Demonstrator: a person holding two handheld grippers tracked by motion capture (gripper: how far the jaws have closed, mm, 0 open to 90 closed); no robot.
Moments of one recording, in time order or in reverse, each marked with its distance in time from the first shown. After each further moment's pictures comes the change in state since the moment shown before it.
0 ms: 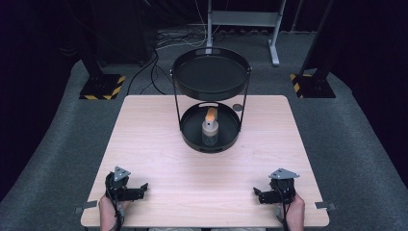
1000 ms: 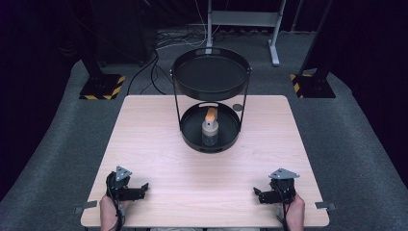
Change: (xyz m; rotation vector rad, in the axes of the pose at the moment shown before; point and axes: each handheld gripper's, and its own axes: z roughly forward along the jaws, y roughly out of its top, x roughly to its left) left arm 0.000 0.002 0.002 0.003 0.001 0.021; right arm 0.000 0.000 0.000 0.000 -0.003 0.002
